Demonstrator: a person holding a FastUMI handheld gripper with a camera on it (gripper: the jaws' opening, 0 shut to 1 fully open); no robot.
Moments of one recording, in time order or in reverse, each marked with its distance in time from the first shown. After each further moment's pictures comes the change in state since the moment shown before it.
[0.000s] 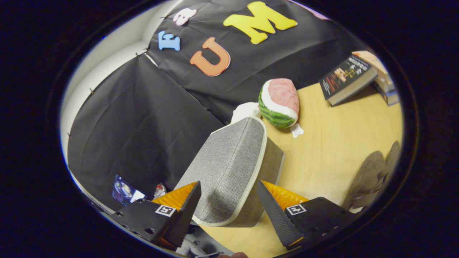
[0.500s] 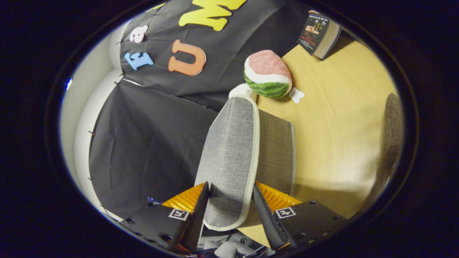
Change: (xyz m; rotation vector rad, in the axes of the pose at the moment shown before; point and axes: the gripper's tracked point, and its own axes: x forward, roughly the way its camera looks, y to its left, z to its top) arm 0.017 0.003 -0.001 0.276 0.095 0.111
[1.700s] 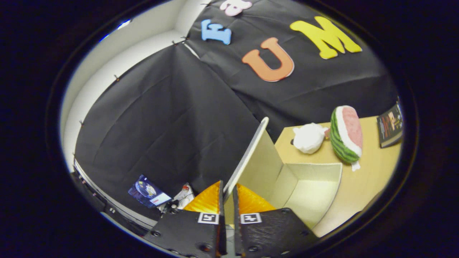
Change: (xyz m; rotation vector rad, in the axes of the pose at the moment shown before) arm 0.050 0.260 0.004 -0.594 -0.017 0.017
